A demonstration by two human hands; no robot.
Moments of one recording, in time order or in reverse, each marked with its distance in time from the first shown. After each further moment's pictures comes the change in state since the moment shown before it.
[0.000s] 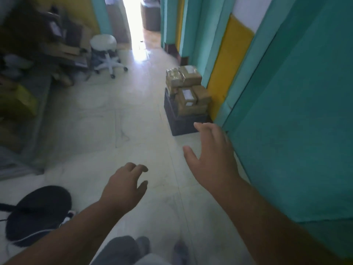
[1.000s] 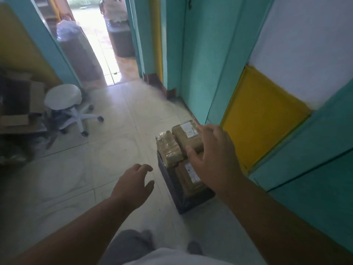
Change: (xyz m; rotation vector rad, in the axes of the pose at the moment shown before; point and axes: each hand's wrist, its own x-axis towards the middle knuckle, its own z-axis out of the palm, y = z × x) left_hand 0.739 -0.058 -0.118 0.007 -0.078 0.107; right_hand 0.686 0.082 0.134 -0.040 0.086 0.100
